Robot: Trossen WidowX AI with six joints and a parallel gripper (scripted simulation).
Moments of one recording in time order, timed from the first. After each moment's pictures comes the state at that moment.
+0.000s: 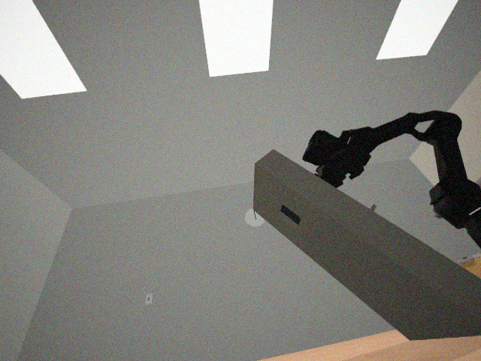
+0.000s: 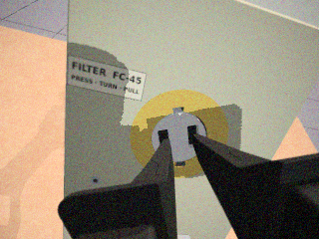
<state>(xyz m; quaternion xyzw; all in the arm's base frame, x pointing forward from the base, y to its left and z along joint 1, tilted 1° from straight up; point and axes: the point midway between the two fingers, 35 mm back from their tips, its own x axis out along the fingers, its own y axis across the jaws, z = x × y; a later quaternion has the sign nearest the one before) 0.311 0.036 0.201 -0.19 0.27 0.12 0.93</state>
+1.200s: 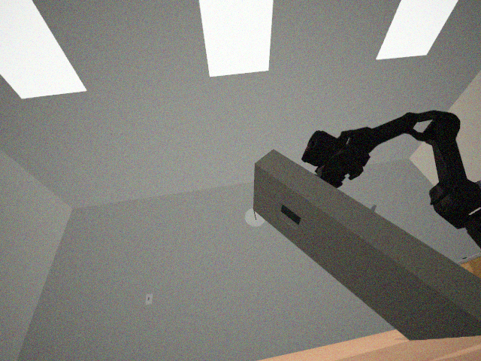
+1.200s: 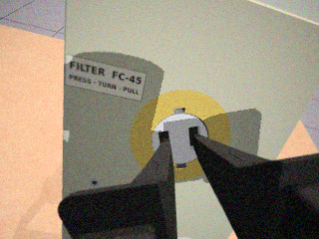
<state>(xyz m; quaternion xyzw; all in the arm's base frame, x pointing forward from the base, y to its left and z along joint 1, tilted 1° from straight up) 0.314 0.036 0.199 -0.19 0.28 0.12 0.93</state>
